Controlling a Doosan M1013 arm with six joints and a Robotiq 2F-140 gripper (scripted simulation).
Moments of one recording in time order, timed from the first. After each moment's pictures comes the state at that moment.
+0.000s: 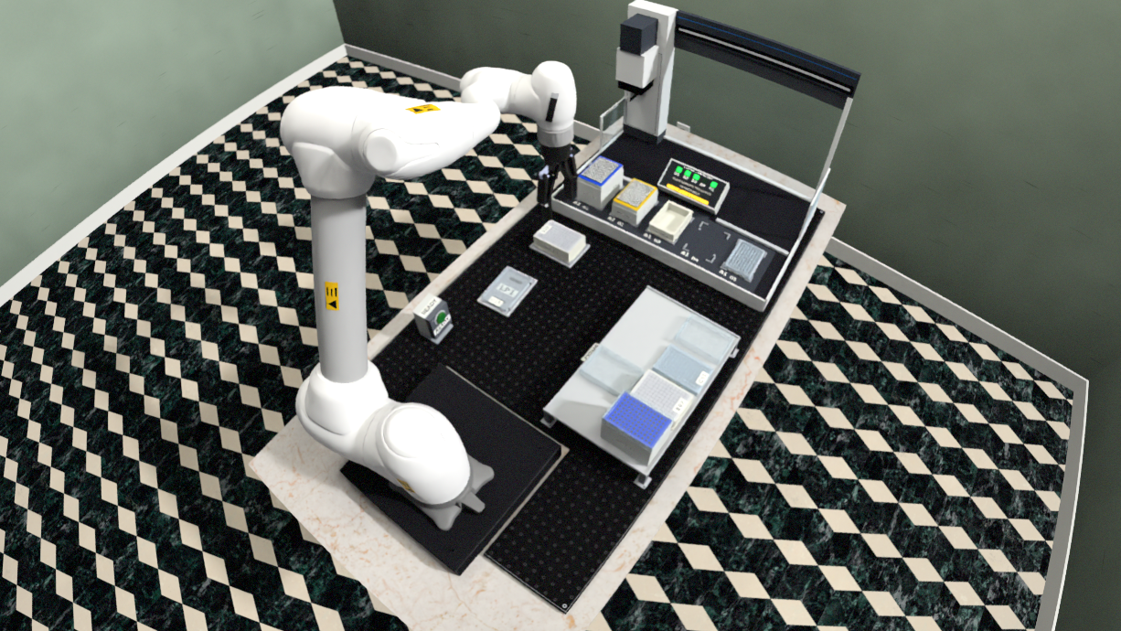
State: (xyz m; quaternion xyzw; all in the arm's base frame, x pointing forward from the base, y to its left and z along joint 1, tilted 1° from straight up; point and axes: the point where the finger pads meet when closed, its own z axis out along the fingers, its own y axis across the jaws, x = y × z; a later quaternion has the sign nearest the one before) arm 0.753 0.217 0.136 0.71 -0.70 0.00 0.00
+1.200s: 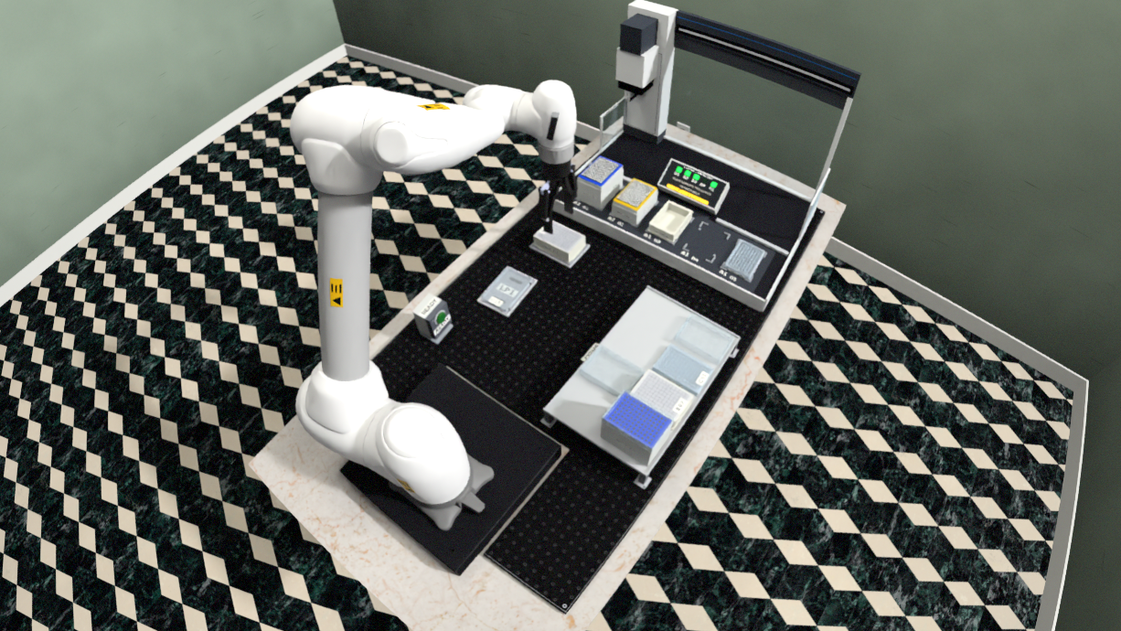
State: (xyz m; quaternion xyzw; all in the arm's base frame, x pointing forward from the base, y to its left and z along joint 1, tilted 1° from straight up) arm 0.752 0.217 0.083 0.71 -0.70 0.00 0.00
